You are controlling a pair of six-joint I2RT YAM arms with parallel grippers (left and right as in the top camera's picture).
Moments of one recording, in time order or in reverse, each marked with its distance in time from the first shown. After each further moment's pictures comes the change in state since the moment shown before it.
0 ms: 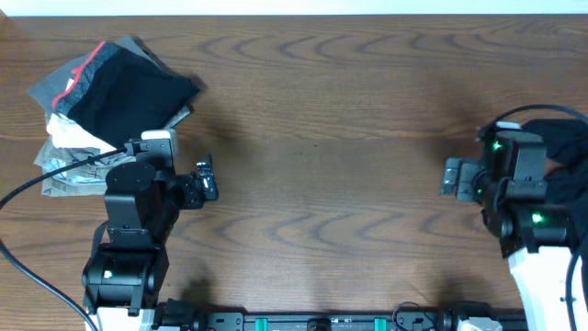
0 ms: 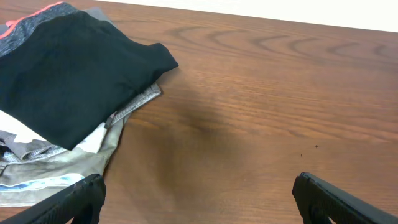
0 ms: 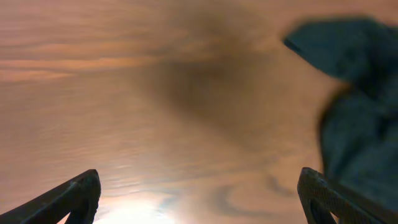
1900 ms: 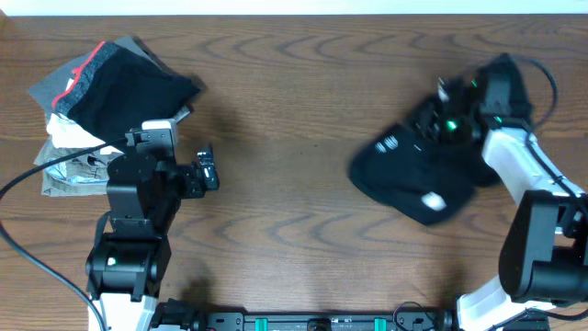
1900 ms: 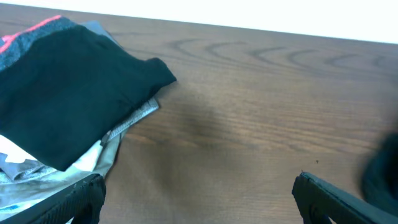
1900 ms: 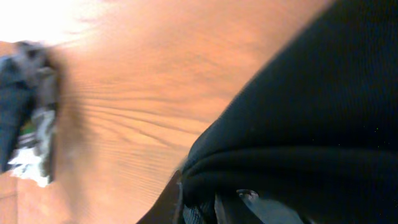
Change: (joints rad) left arm 0.000 0.064 0.001 0.091 0.000 0.000; right arm -0.022 0.745 0.257 0.435 -0.805 0.240
